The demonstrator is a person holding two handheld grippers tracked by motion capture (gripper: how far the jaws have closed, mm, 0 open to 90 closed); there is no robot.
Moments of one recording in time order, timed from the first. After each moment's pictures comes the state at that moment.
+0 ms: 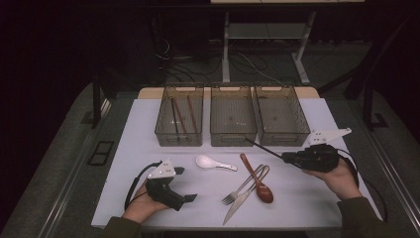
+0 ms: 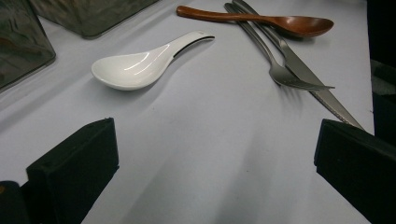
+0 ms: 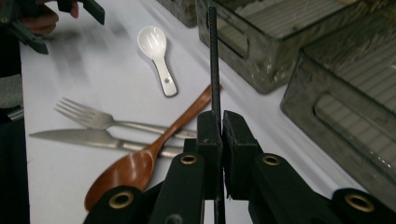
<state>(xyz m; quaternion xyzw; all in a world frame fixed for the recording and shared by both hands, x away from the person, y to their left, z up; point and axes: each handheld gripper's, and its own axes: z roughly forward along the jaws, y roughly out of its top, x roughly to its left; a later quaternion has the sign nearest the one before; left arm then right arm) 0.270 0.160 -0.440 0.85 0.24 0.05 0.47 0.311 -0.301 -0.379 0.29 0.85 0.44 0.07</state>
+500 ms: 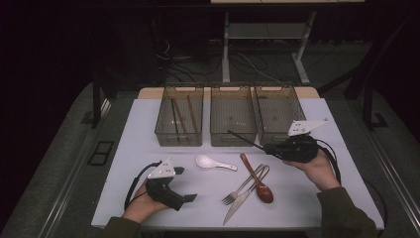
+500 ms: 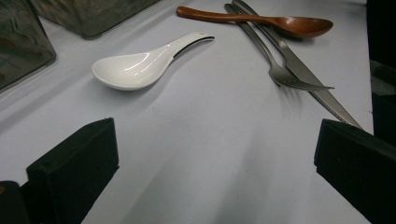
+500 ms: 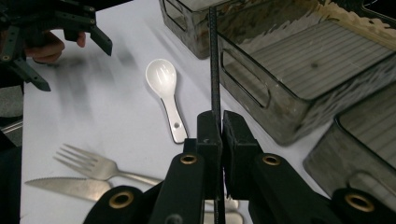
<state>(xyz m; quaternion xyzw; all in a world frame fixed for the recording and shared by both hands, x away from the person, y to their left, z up) 0.271 0.160 -0.440 0.85 0.24 0.06 0.47 0.332 -0.253 -0.368 0.27 0.84 0.46 0.07</state>
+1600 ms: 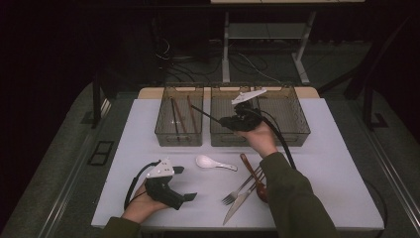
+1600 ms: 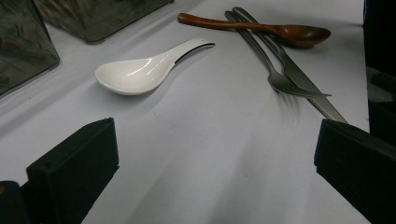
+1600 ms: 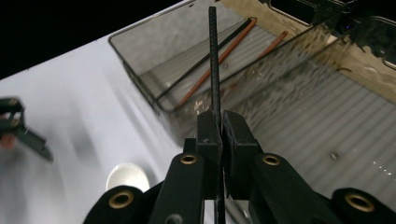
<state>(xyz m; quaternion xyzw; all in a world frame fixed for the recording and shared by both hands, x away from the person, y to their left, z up) 0.271 0.161 -0.438 0.84 0.24 0.05 0.48 0.418 -0.123 -0.351 0.32 0.84 0.44 0.08</state>
